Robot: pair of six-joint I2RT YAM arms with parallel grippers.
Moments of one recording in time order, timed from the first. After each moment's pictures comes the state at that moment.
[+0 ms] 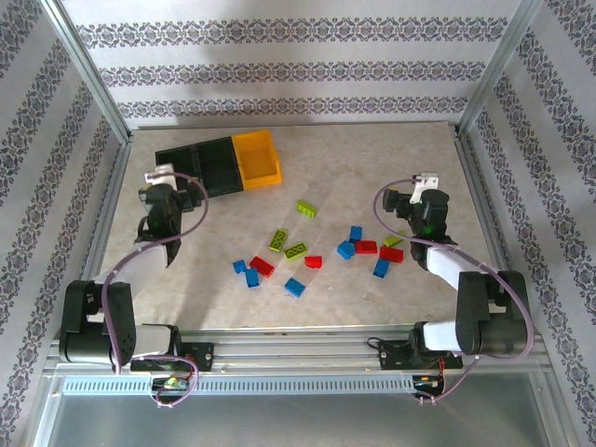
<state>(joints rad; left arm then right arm) 0.00 1.32 0.65 0.33 -0.26 -0.12 -0.01 1.35 0.52 0.45 0.04 0.10</state>
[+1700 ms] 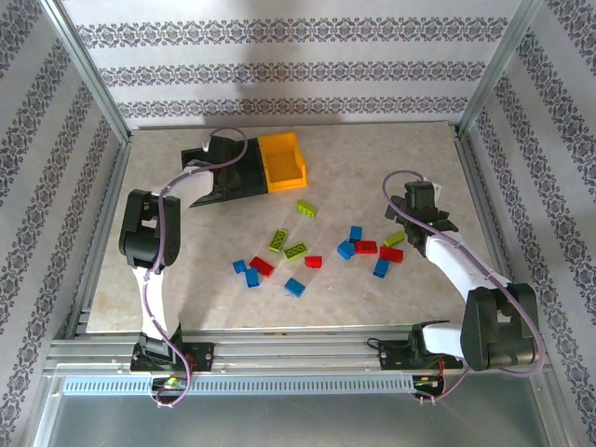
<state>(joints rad) -0.20 2.04 1.47 -0.39 -0.18 -0.42 0.10 1.28 0.73 -0.25 0.33 0.38</state>
